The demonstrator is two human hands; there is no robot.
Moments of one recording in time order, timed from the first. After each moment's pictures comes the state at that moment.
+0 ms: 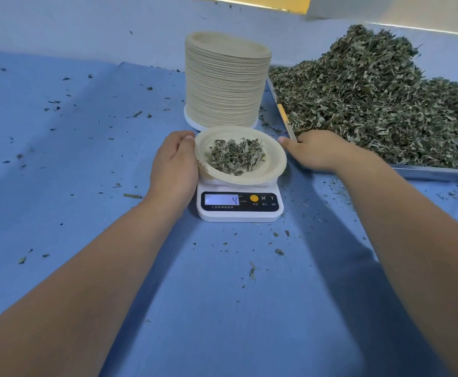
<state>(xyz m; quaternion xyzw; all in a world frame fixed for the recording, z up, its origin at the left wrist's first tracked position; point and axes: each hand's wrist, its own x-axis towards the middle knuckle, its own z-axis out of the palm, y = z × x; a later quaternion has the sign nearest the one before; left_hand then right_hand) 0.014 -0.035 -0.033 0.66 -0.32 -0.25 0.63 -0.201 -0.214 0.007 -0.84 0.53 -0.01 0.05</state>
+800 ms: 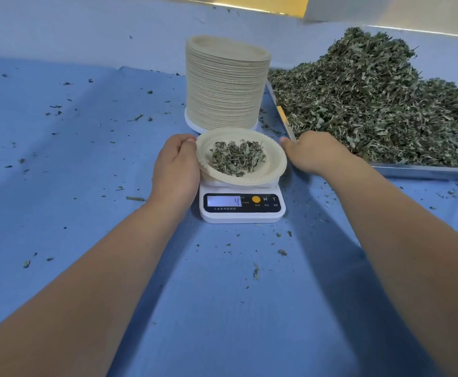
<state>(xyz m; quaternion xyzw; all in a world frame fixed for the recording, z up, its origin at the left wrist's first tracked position) 0.014 -0.035 -0.032 0.65 -0.31 -0.26 0.64 -0.190 -0.203 0.000 -0.80 0.59 -0.05 0.03</state>
